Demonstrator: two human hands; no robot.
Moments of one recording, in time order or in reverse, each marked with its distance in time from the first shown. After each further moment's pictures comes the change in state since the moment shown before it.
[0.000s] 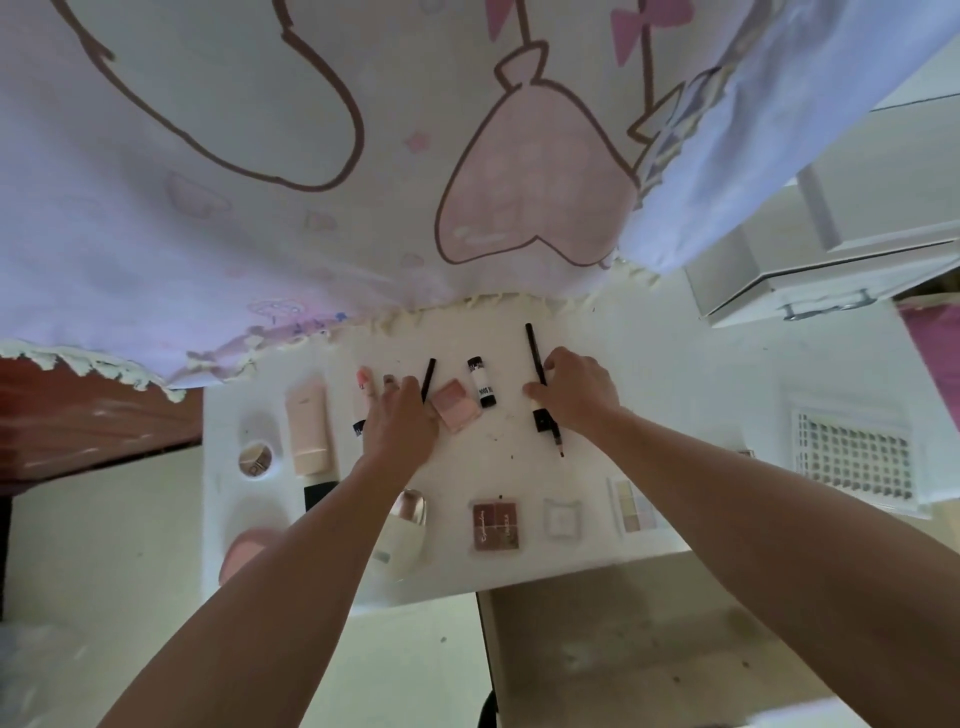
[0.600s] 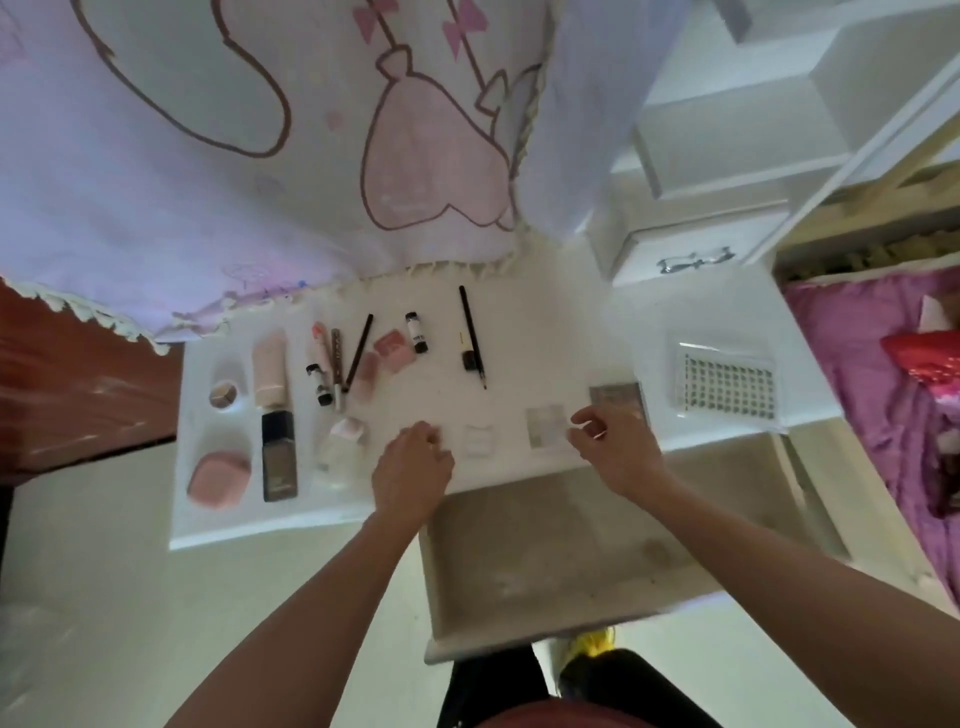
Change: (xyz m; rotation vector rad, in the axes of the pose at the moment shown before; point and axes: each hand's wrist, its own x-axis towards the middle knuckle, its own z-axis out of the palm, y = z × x) left_hand -0.173 0.060 0.061 -0.241 0.101 -0.022; right_hand -0.157 0.160 -0.017 0.306 0.107 -0.018
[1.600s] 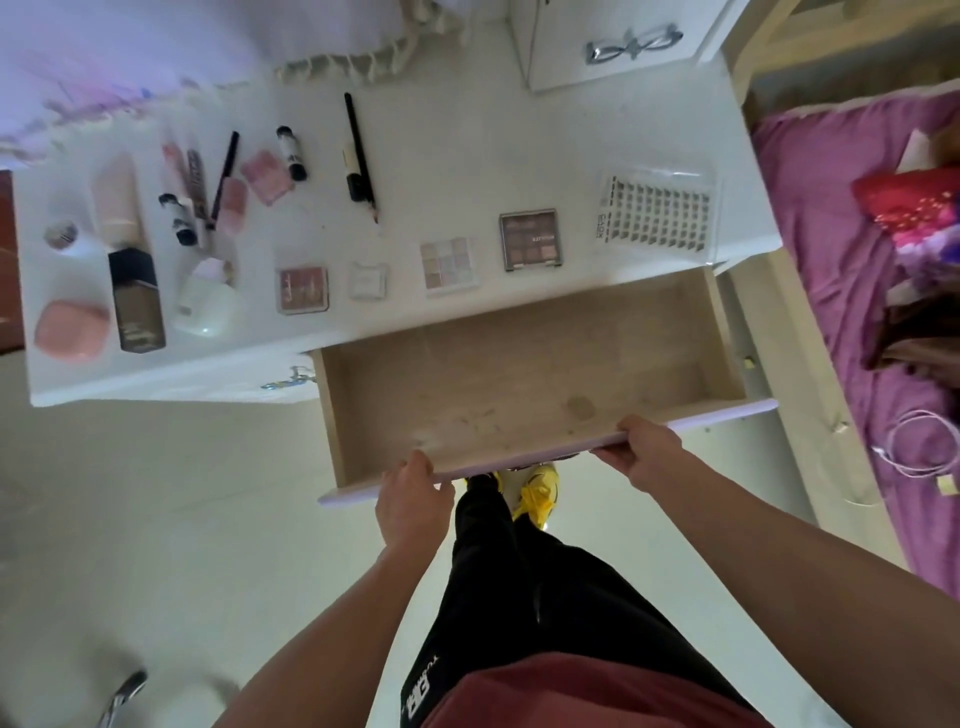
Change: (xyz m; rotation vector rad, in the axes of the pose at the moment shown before) left_hand -0.184 -0.015 0.193 0.085 -0.157 -0.224; right_hand -0.082 0.246 0.014 0.985 0.130 1.049
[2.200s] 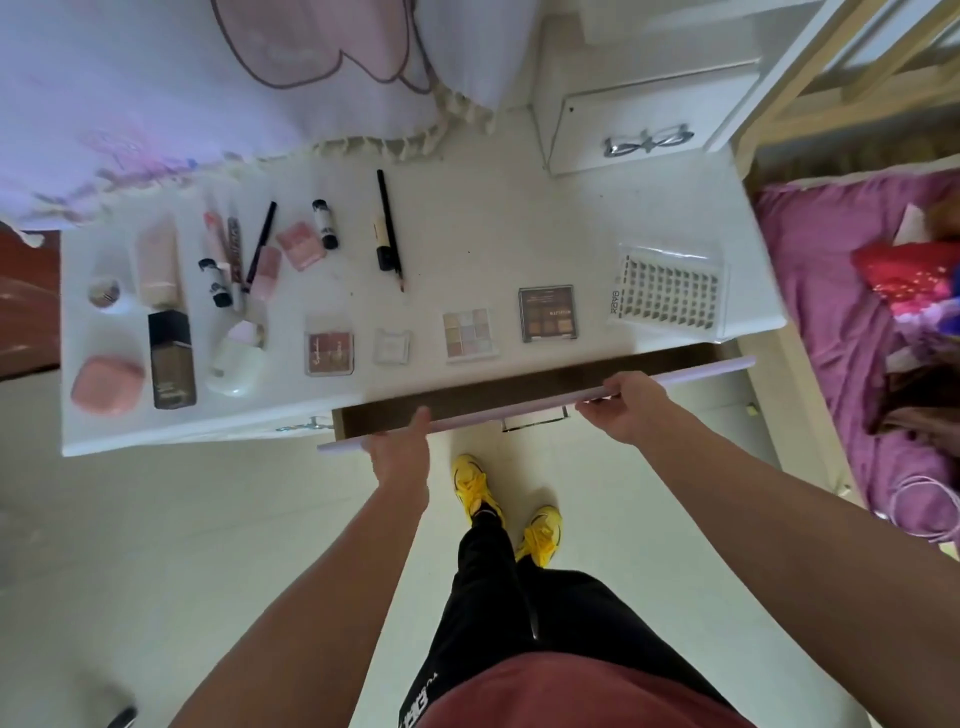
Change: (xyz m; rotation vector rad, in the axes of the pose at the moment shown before) left_hand 0.086 0.067 -0.080 -1.046 0.006 -0.601; right_hand -0.046 -0.109 0.086 0.134 -0.191 -0.037
